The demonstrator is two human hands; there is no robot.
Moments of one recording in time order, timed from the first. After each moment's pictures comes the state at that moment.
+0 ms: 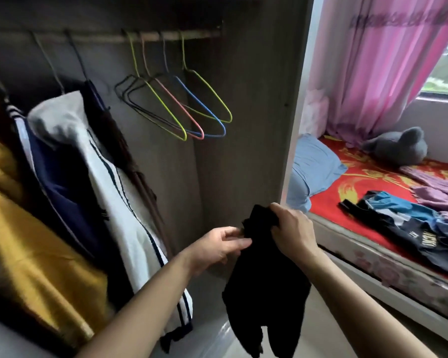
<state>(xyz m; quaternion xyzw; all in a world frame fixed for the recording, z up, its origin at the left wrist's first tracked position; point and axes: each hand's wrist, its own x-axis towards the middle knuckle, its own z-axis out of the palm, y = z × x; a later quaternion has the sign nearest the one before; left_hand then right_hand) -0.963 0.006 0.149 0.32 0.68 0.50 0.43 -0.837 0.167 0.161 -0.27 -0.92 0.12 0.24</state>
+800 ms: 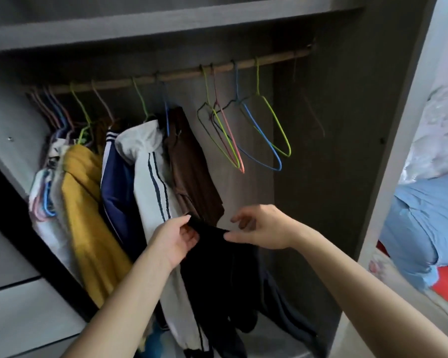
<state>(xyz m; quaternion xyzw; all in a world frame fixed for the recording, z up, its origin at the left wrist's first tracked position) -1.022 -0.008 0.227 -0.18 0.53 0.82 0.09 -0.982 0.219 0.245 0.16 -0.94 0.30 -0.02</state>
